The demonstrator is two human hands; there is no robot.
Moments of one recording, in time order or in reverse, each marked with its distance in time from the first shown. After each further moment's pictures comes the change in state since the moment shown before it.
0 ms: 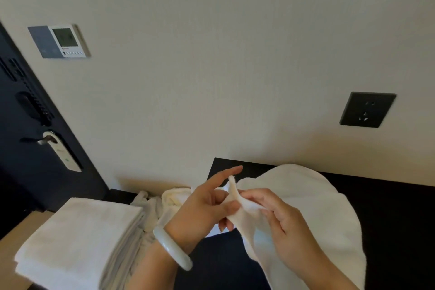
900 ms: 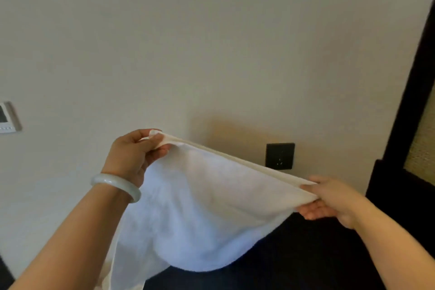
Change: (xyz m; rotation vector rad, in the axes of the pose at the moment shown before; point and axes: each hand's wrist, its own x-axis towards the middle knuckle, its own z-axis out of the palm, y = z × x) left_hand 0.092 0.155 -0.024 -0.254 0.424 0.284; right_hand -0.005 -0.007 -0.213 0.251 0.410 0.744
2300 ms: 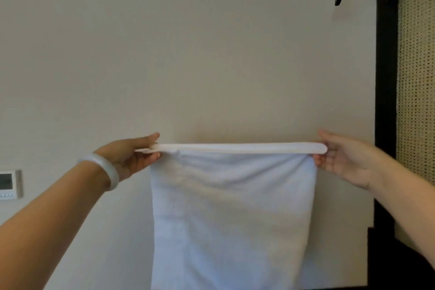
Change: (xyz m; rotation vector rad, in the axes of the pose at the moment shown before) left_hand 0.035 0.144 0.030 -0.069 -0.155 -0.178; right_hand -0.047 -0.172 -0.095 0.666 -0.006 -0.471
